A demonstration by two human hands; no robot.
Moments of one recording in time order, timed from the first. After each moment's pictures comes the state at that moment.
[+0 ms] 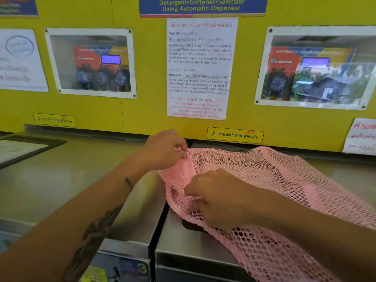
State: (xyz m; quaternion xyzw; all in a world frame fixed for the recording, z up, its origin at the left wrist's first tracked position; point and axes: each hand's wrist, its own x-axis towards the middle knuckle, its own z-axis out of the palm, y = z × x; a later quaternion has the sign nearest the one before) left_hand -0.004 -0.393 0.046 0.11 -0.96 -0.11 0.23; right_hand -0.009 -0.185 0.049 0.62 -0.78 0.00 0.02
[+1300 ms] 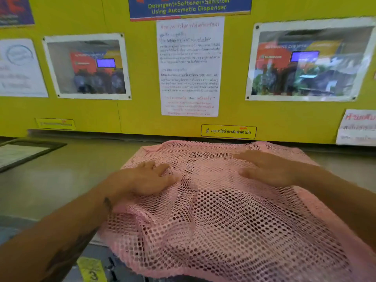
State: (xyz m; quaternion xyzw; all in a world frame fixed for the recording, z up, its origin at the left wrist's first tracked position) left_hand 0.037 -0.369 0.018 0.23 -0.96 -0.04 -0.13; right_hand -0.150 -0.106 0.036 0.46 -0.88 0.08 -0.07
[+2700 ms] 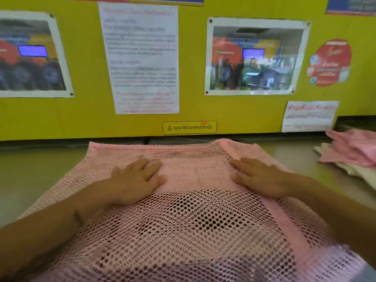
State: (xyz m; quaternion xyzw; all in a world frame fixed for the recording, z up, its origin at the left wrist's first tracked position) left_hand -0.013 -0.360 -0.005 0.10 -0.99 -0.05 -0.06; right_hand -0.147 -0.049 0.005 0.31 -0.95 0.04 -0.09
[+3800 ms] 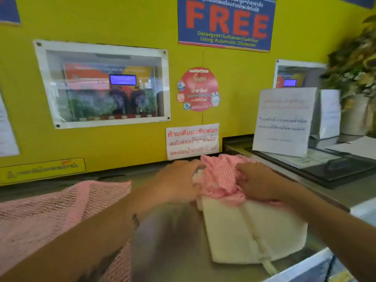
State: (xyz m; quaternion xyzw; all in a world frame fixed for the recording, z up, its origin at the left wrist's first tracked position) left_hand -0.245 0.049 0.061 -0.15 -0.98 -0.12 0.11; right_hand -0.307 0.277 0.037 0.20 -0.97 0.11 0.08
